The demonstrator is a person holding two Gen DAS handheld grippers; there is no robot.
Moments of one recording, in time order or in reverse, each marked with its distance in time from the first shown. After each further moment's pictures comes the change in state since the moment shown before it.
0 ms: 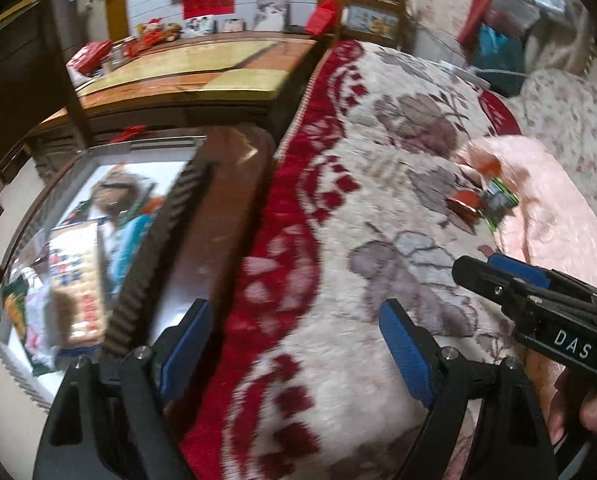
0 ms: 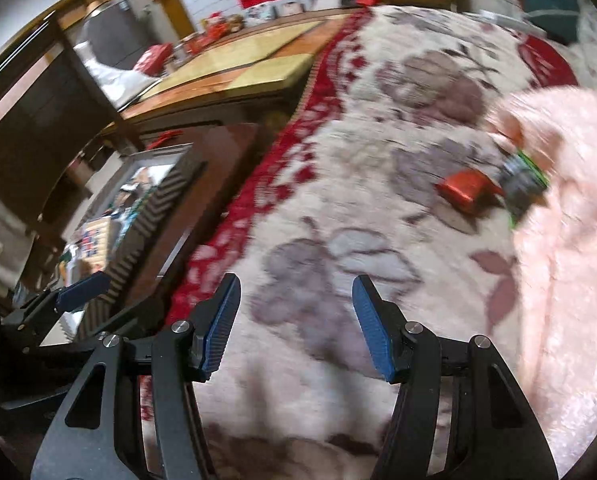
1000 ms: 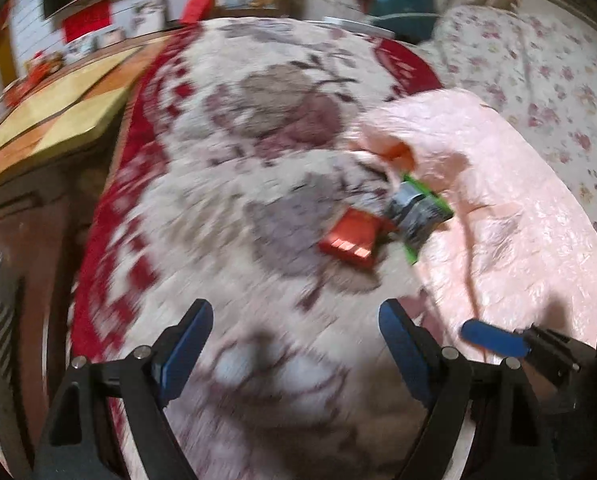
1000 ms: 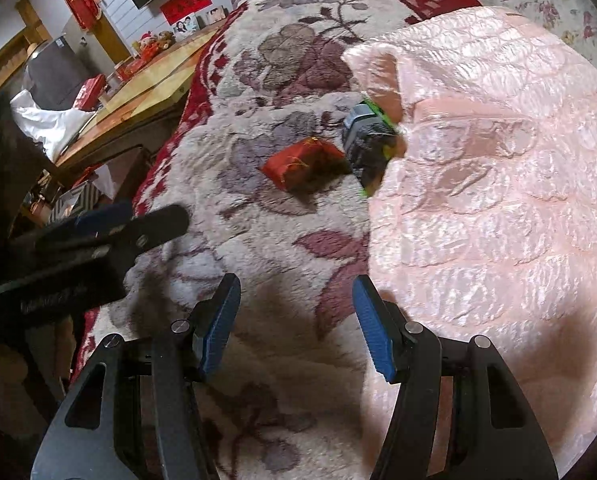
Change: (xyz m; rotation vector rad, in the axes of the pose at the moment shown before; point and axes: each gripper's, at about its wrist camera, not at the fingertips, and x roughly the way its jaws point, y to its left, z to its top) left arm 0.094 -0.143 0.074 0.269 0.072 -0.257; right arm 0.001 -0.129 -0.008 0.171 0.007 -0.096
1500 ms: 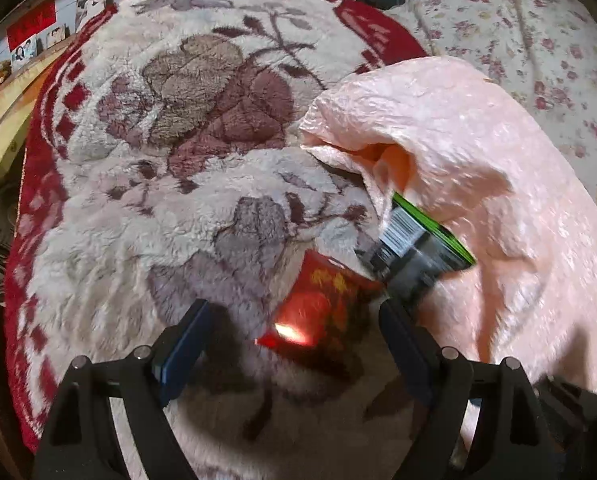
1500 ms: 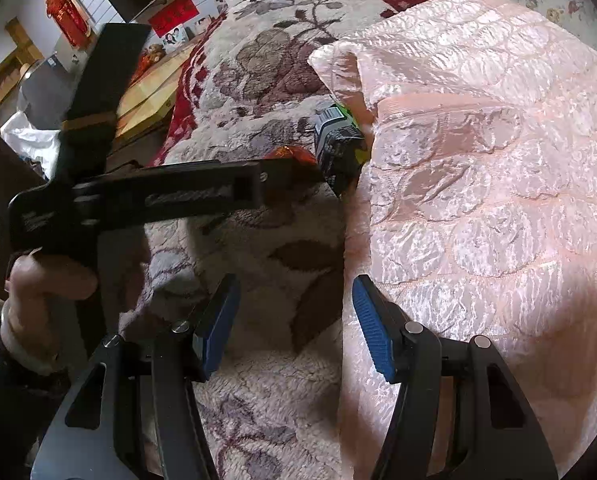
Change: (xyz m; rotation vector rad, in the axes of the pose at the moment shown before) left arm 0.082 -0.024 0.047 0.067 0.088 -0.107; right arm 0.002 -0.022 0.003 0.064 -0.013 0.020
